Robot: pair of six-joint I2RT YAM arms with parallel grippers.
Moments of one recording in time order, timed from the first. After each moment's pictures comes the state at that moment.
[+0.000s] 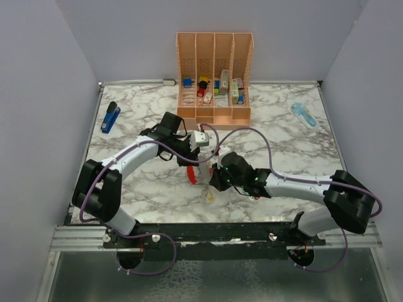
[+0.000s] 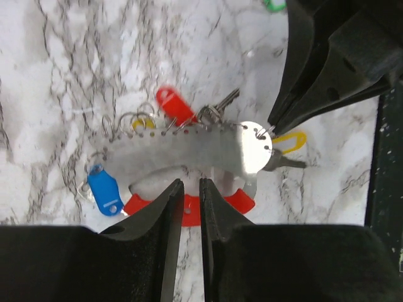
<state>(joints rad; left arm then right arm) -0.47 1.55 1.03 -0.54 0.74 0.69 0.98 1.45 0.68 0.05 0.03 0.43</state>
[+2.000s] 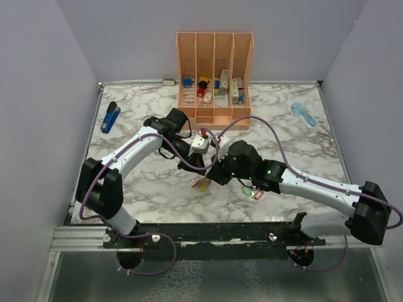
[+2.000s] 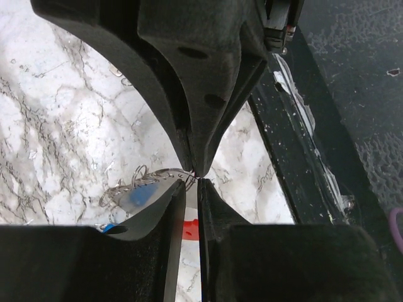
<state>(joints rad) -0.51 1.59 1.26 -1.04 1.12 1.15 0.98 1.26 0.86 -0.16 -0.11 0.29</state>
